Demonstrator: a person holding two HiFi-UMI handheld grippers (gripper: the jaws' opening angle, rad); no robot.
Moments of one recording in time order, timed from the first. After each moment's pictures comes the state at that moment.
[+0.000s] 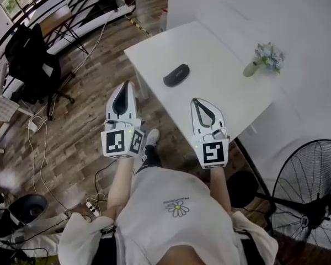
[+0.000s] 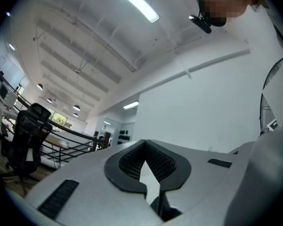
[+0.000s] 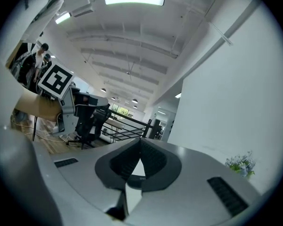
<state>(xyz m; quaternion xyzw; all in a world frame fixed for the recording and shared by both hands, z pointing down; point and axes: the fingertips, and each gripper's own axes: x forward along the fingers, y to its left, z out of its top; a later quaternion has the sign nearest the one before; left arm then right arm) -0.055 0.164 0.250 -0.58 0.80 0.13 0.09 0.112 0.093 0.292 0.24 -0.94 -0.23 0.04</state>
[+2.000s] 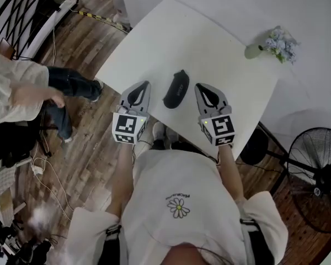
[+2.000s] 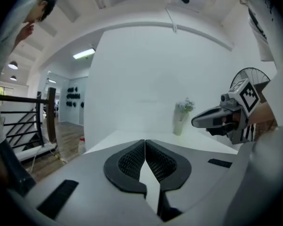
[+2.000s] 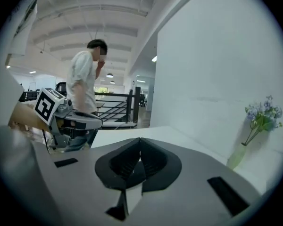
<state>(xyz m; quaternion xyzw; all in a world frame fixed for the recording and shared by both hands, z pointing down) -0.146 -0.108 0.420 -0.82 0.56 -0.08 -0.06 0.003 -0.128 0.399 0.37 -0.91 0.00 0.18</state>
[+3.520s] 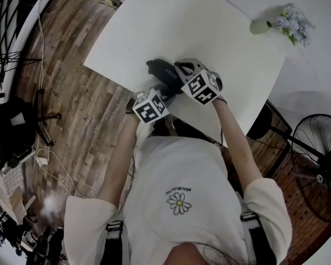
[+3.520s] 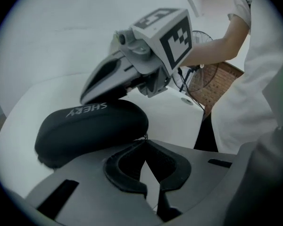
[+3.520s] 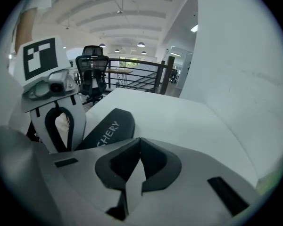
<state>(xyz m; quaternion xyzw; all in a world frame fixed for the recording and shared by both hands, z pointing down) -0.019 -0.050 0.595 -0.89 0.16 -0.39 -0.16 -0.056 -0.166 0.552 0.17 -0.91 -0.04 0.37</state>
